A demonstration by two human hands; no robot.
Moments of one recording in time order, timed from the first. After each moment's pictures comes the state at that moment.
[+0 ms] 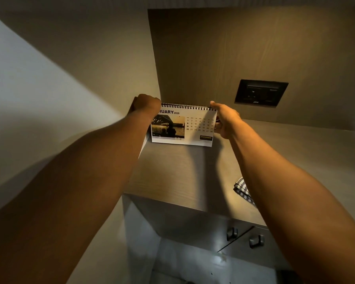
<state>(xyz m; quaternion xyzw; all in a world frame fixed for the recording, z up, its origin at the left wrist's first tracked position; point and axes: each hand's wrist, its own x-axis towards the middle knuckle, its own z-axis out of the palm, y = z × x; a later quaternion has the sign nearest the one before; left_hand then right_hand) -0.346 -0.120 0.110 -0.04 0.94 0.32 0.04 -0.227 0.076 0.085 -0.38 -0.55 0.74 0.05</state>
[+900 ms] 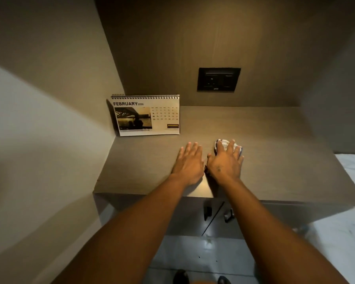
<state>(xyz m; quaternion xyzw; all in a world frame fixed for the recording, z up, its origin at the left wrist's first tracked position) -0.128 -0.021 -0.045 0.41 0.90 0.11 0.08 -0.056 0.081 -0.029 -0.41 -0.89 0.19 0.04</state>
